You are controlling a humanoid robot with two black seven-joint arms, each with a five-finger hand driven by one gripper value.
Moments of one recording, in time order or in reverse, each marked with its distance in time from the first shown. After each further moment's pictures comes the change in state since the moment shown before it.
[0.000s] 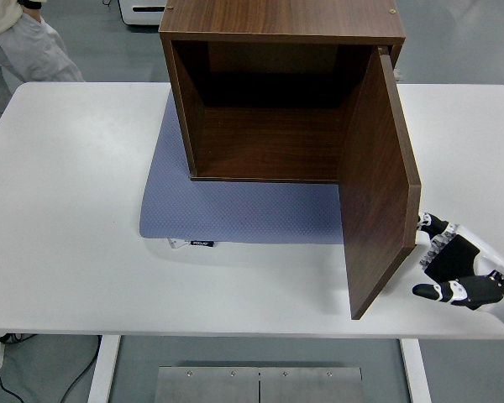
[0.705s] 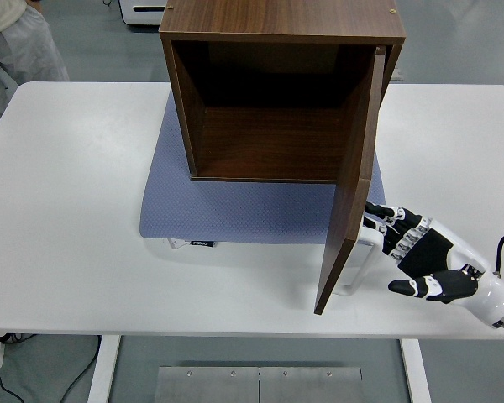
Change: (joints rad) left arm 0.000 0.000 0.000 0.000 0.000 0.000 -0.001; right arm 0.070 0.082 -0.061 -0.010 -0.007 0.000 -0.015
